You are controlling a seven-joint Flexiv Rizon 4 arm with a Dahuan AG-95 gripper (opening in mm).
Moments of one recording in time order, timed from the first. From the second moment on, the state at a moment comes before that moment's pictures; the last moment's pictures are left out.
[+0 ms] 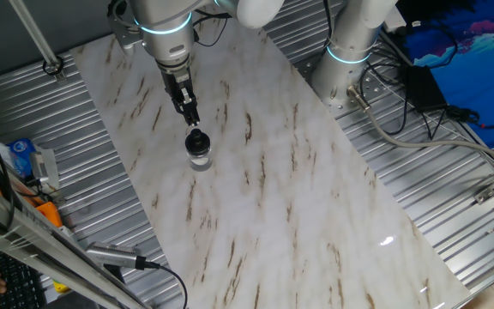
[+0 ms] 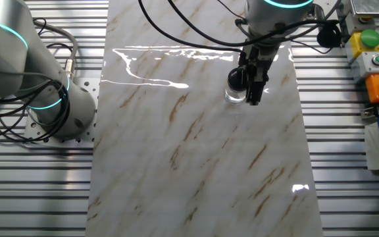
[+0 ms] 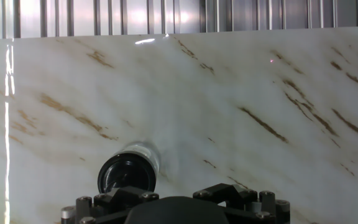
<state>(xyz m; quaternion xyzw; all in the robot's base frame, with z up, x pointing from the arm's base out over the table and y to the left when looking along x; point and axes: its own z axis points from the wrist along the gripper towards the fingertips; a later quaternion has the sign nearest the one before) 0.500 0.000 0.170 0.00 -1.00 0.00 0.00</state>
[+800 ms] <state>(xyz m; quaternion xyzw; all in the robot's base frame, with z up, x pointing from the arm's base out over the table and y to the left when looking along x) 0.499 0.000 0.170 0.01 -1.00 -0.01 -0.01</state>
